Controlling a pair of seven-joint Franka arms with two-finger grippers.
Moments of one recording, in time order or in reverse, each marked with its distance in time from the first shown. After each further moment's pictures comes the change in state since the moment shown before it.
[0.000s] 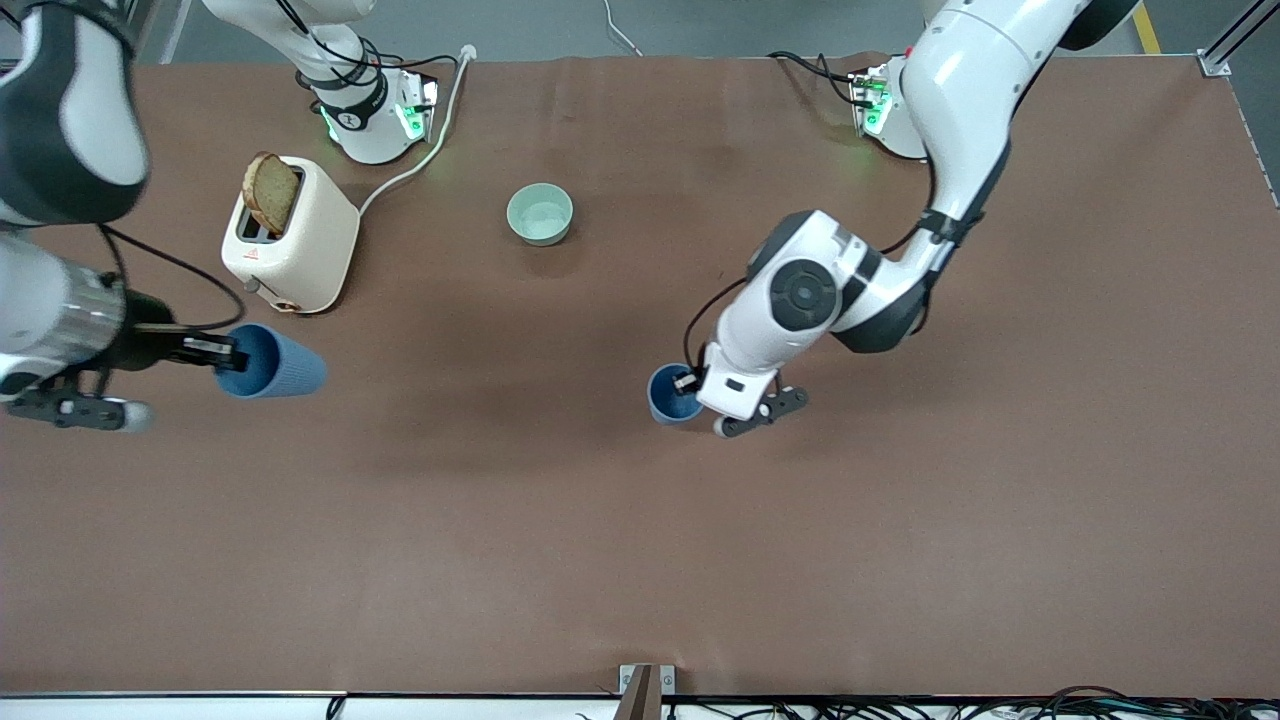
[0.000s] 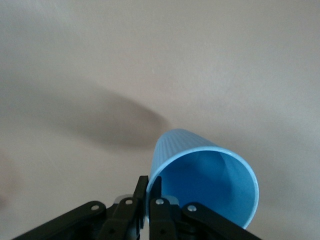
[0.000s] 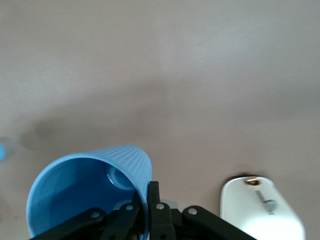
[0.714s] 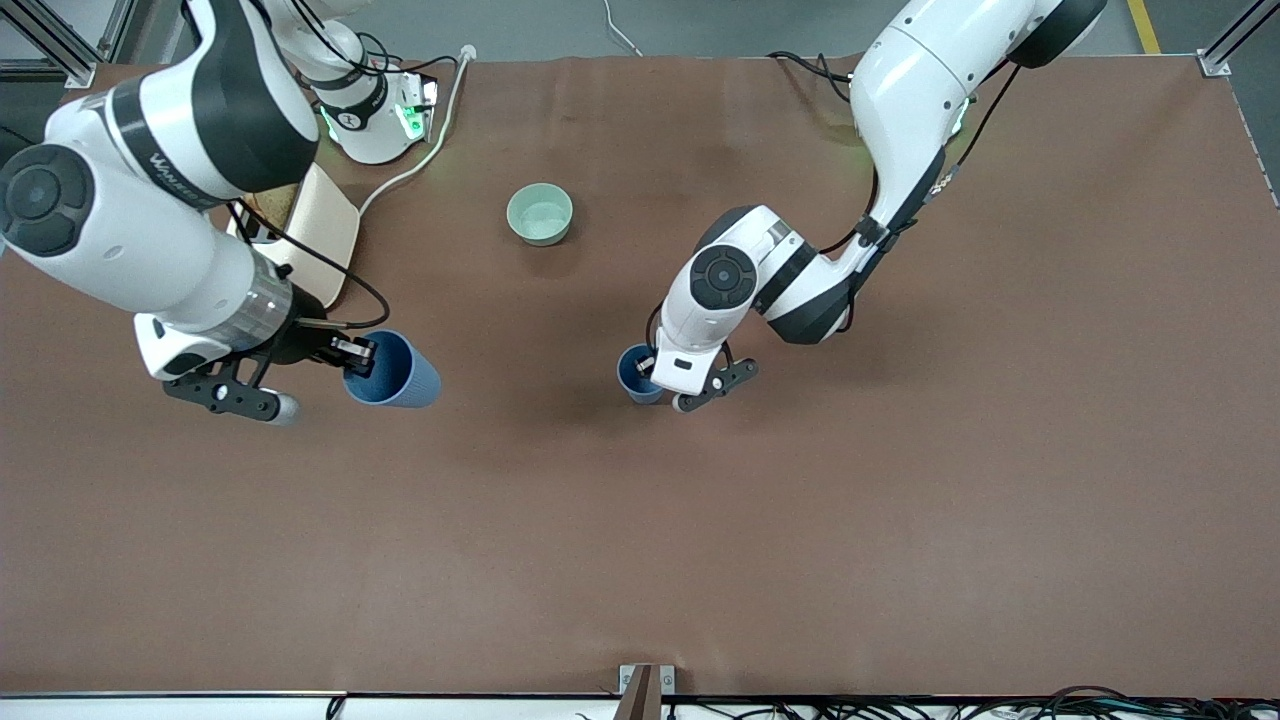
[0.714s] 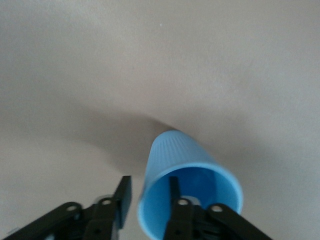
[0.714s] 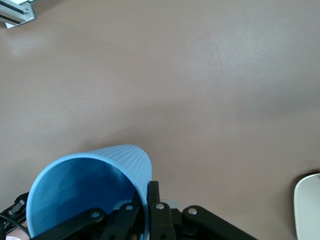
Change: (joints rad) left arm -0.064 0.055 0.008 0.005 0.048 0.017 -0.140; right arm 0.182 0.009 0.001 -0.011 0.006 0.149 0.278
